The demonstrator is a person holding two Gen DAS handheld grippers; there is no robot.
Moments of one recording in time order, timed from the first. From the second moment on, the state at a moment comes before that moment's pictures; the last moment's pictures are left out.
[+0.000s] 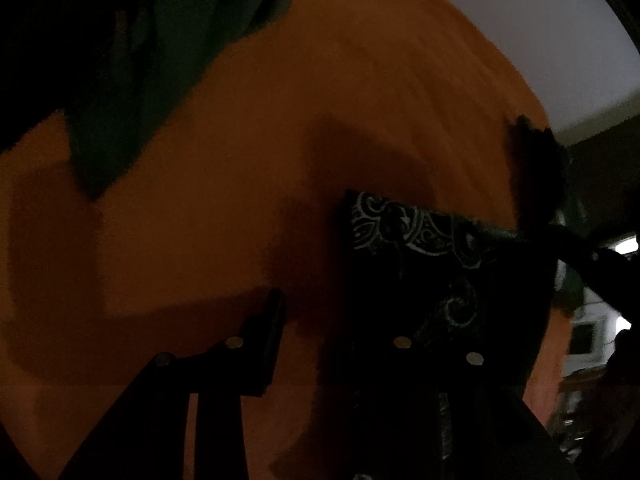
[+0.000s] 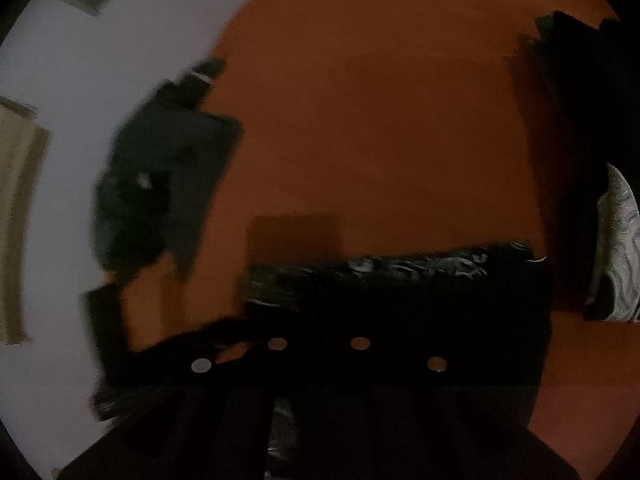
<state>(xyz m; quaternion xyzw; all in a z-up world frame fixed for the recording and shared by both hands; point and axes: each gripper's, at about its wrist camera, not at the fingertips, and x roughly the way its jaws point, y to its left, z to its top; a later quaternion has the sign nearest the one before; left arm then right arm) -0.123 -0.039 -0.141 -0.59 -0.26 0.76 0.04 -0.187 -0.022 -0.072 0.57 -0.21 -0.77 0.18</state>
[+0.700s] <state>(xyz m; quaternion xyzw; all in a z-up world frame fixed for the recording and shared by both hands) -0.053 0.080 -0.045 -0.54 -0.13 0.82 0.16 -0.053 0.130 -0.064 0.50 -0.25 -0.80 0.19</state>
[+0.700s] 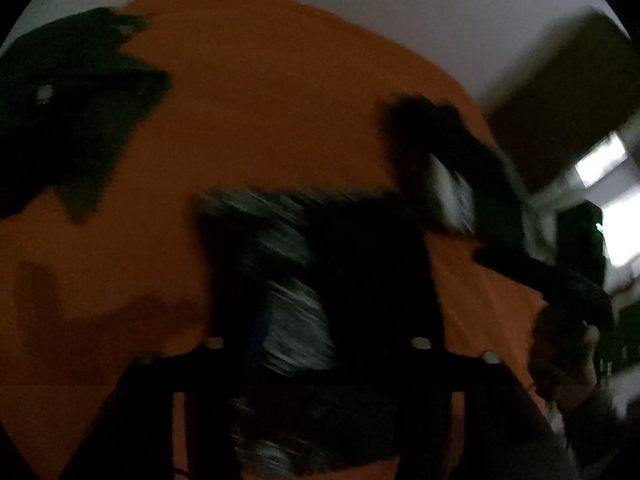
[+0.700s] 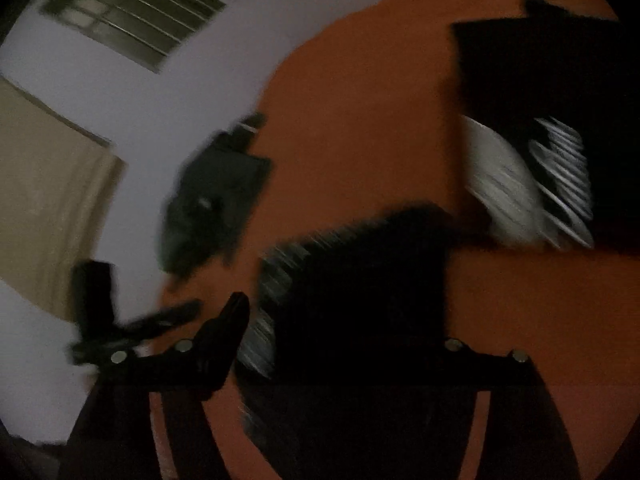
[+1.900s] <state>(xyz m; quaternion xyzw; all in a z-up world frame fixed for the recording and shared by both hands) 0.089 -0.003 -0.170 -0.61 -0.44 0.65 0.06 0.100 0.072 -0.195 0.57 -0.40 -0.69 0.20</state>
